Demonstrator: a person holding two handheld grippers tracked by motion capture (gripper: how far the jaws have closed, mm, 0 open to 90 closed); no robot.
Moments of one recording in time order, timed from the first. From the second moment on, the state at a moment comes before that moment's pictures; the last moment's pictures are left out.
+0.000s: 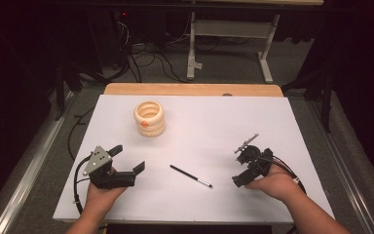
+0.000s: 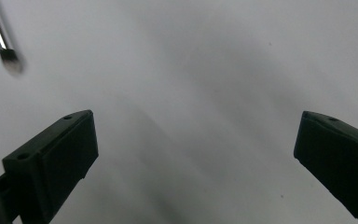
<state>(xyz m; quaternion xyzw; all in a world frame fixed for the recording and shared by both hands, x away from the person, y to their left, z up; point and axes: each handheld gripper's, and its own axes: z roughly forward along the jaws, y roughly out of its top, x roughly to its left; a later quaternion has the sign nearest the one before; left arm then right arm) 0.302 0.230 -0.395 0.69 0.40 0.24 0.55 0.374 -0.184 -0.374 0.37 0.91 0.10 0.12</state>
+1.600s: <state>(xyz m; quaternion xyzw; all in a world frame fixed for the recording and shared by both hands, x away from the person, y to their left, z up) 0.301 0.229 -0.391 0.69 0.39 0.24 0.56 0.370 -0.071 -0.391 0.23 0.97 0.09 0.07</state>
